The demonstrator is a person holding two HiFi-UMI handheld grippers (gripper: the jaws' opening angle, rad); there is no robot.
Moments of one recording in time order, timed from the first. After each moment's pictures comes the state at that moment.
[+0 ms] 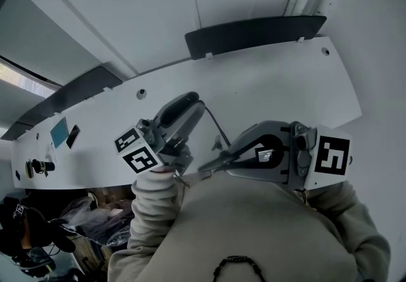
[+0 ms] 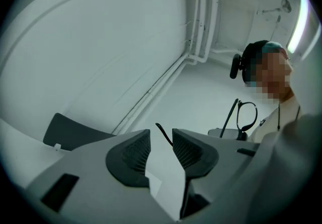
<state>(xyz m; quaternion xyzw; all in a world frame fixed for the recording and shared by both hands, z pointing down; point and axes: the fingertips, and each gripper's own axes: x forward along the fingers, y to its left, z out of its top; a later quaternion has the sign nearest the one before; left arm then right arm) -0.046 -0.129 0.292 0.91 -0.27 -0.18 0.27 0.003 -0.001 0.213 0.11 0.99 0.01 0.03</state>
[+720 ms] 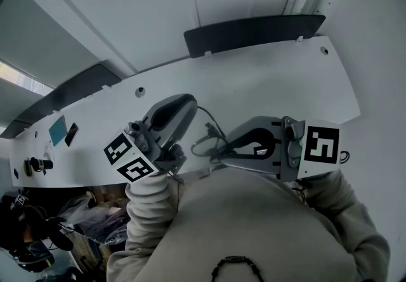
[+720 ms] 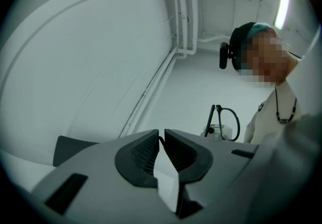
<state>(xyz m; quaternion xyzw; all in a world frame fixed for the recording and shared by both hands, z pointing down) -0.042 -0.106 0.262 0.93 -0.29 -0.14 0.18 0.002 -0.003 0.240 0.10 0.99 -0.06 -0.02</state>
